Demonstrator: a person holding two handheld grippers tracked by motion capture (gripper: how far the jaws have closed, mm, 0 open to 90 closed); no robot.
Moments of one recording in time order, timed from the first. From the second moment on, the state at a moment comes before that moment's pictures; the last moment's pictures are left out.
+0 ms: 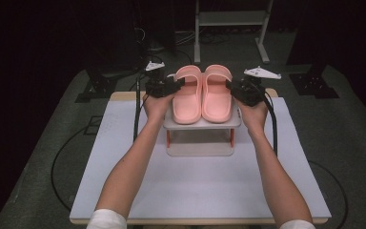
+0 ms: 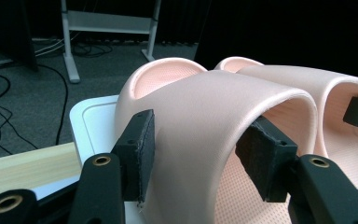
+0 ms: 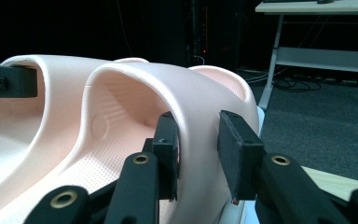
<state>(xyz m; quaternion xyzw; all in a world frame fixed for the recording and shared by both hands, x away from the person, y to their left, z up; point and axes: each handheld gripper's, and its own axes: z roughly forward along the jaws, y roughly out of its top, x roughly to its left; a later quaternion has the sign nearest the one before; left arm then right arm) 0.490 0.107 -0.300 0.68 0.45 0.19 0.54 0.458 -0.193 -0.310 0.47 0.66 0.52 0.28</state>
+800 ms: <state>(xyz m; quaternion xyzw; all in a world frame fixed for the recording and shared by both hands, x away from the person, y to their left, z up) 0.471 0.116 -0.294 0.69 0.44 0.20 0.54 0.440 -0.207 -0.310 0.46 0.66 0.54 0.27</state>
